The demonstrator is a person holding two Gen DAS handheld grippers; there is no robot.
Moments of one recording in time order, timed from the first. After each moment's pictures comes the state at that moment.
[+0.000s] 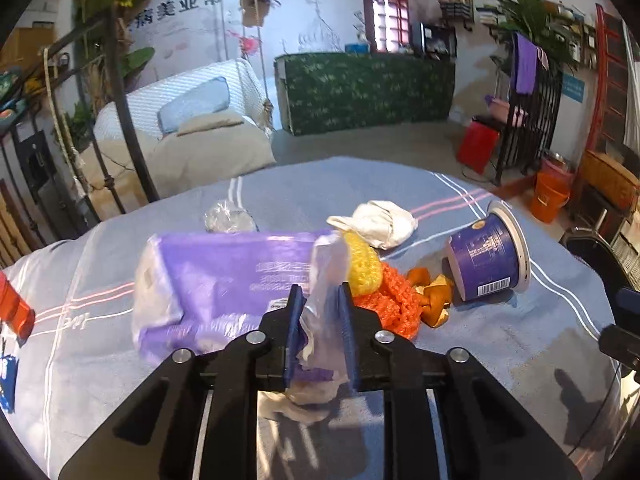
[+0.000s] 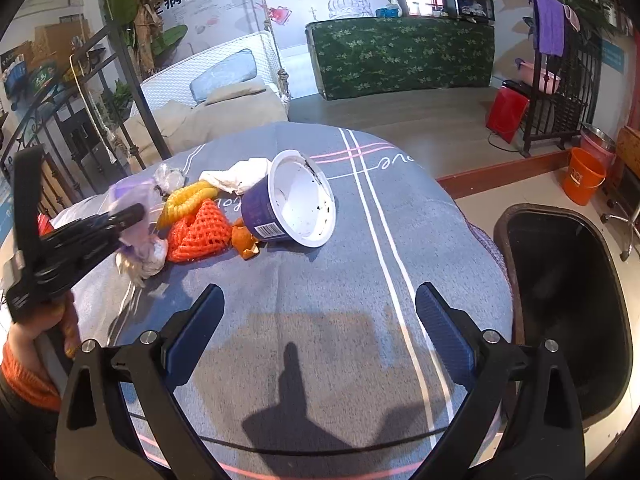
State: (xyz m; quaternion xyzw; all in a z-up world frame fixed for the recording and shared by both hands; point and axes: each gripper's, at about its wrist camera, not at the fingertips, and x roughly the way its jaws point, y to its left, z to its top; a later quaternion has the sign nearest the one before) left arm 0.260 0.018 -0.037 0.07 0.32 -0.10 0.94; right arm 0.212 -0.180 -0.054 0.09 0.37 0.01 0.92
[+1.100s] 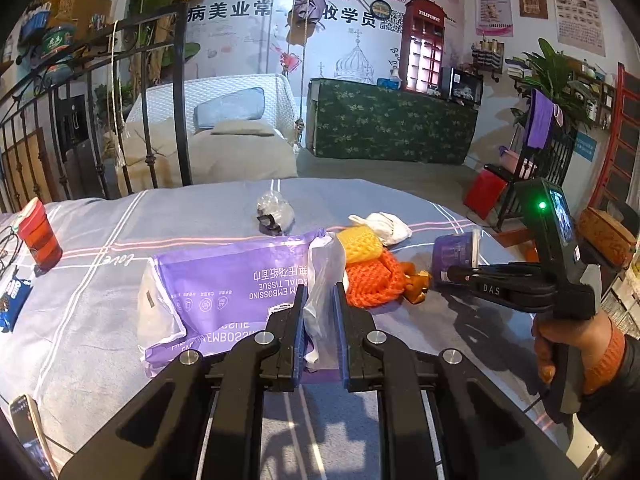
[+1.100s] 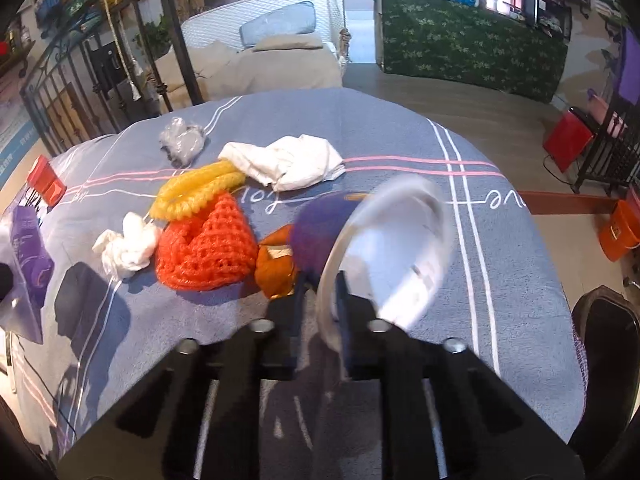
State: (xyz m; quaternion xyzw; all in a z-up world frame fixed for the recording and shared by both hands) left arm 0.182 0.041 -0.017 -0.01 0.29 -0.07 0.95; right arm 0.320 -0.125 -0.082 0.00 0.42 0.10 0.90
